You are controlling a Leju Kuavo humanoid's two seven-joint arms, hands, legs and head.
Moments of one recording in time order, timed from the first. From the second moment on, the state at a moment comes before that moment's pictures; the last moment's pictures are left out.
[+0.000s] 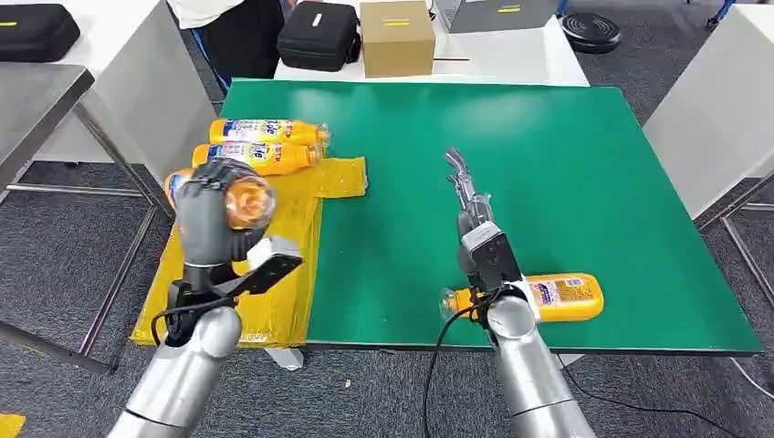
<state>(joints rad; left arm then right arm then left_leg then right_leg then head) -0.34 -0.09 -0.33 -1.38 -1.08 0.51 -0.17 -0.33 0.13 0.20 -1.28 0.27 0.03 -0.56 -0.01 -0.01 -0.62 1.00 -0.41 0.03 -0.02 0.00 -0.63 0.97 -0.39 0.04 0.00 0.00</state>
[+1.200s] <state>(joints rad) -0.30 -0.02 -0.48 -1.18 -1.57 0.04 0.22 -0.19 0.10 0.08 -1.58 0.34 0.03 -0.55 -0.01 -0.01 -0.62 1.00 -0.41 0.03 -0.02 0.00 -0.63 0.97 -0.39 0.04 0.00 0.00</state>
